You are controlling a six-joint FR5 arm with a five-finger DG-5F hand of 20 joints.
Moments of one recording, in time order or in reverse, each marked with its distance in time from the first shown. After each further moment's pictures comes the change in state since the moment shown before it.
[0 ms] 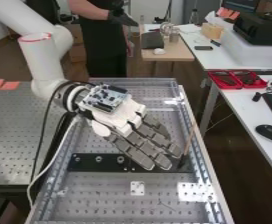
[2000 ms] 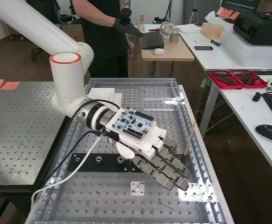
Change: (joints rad) arm -0.018 -0.193 0.164 -0.083 -0.048 0.006
